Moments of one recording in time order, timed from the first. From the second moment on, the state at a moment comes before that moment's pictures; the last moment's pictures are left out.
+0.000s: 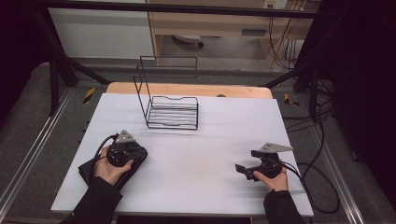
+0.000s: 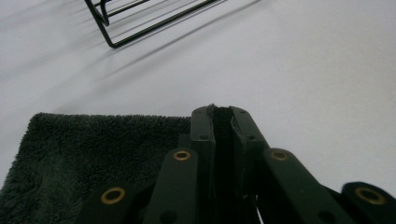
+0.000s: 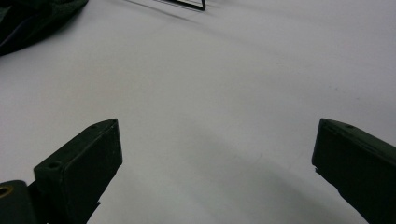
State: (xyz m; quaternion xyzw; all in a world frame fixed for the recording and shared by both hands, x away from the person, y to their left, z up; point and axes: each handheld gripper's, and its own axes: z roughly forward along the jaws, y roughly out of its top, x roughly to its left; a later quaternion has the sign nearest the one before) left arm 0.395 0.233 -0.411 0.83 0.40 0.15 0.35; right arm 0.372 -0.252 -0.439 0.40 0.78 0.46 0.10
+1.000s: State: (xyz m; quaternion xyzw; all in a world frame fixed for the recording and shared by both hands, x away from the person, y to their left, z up) left arm 0.392 0.157 -0.400 0.85 0.37 0.12 0.36; right arm 0.373 -0.250 -0.441 0.40 0.79 0.46 0.10
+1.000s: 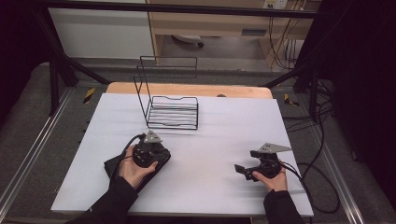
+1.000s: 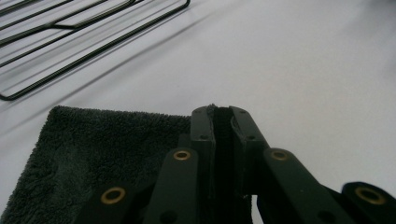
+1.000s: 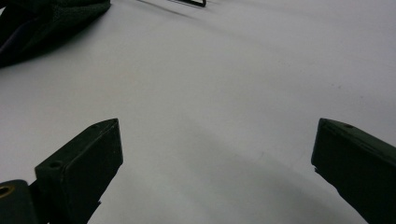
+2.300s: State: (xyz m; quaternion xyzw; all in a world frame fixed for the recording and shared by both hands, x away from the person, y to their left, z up) left arm 0.396 0.251 -0.401 0.84 0.39 0.13 0.35; right arm 0.375 -0.186 -0.419 0.39 0.78 0.47 0.12
